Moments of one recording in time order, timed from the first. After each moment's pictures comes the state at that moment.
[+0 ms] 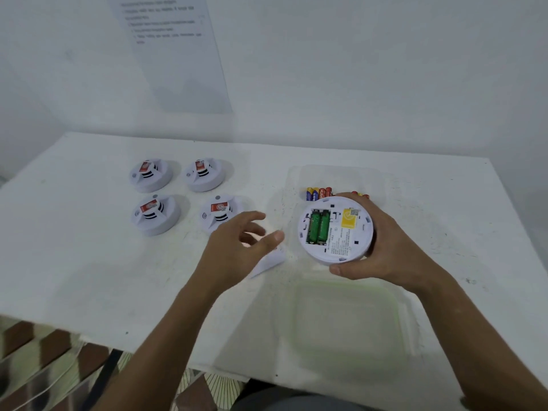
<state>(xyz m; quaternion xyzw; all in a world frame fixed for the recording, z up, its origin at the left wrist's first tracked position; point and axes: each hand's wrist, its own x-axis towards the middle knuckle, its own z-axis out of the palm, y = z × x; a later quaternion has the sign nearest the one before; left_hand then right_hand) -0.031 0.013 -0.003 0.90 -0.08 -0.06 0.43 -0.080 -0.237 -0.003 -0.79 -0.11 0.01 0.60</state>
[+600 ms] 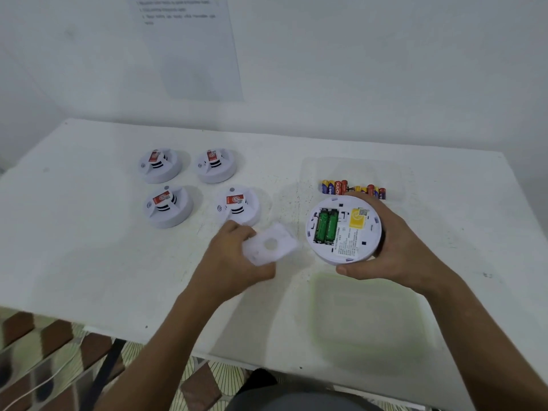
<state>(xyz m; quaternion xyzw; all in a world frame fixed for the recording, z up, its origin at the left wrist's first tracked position) -0.027 0.063 -0.035 0.94 -0.14 -0.03 0.31 -0.081 -0.210 -0.005 -0.80 -0.07 0.03 0.59</state>
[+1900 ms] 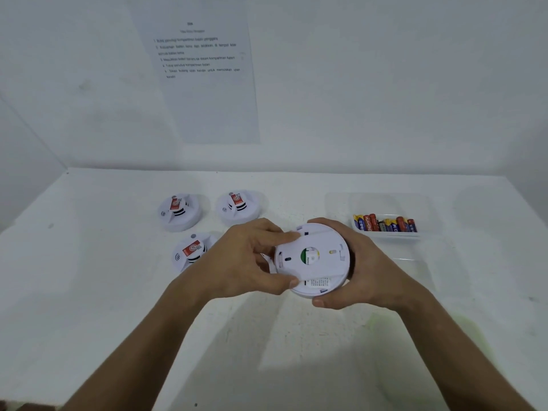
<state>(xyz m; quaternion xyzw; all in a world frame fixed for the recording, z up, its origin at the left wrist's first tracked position) 0.059 0.124 0.035 0.81 -0.35 -0.18 0.44 -0.021 -0.098 0.015 -0.80 -0.11 0.02 0.59</state>
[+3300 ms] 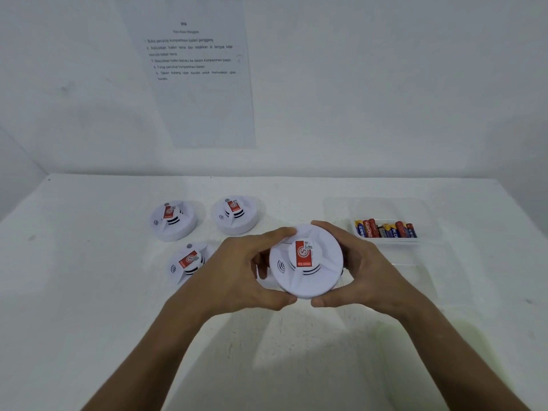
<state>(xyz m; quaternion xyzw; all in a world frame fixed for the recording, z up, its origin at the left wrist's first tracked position) 0.068 0.132 0.027 0.82 -0.37 -0.14 0.41 -0.009 -0.097 -0.002 -0.82 -0.05 0.00 0.57</state>
